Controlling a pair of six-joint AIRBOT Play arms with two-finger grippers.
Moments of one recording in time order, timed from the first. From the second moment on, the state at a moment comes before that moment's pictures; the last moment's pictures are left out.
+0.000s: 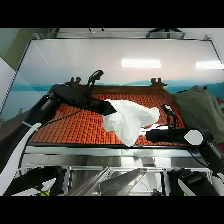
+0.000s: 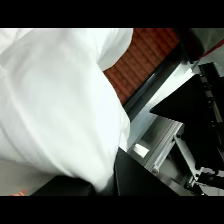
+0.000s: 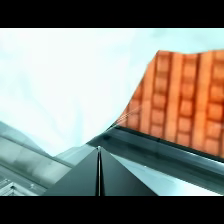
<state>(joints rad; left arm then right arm) -0.46 -1.27 1.13 -2.38 1.10 1.86 0.30 -0.72 0.51 -1.05 1.02 1.59</state>
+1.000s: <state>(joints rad) -0.25 -1.13 0.58 -2.38 1.02 1.86 -0.21 -1.23 0.65 -0.80 1.00 1.19</state>
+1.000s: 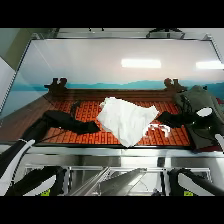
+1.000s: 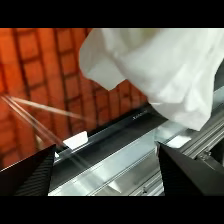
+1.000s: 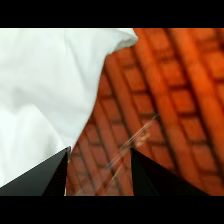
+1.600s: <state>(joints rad) -0.50 -1.43 0.73 -2.40 0.74 1.86 -0.21 -1.49 0.65 -0.37 0.98 0.82</state>
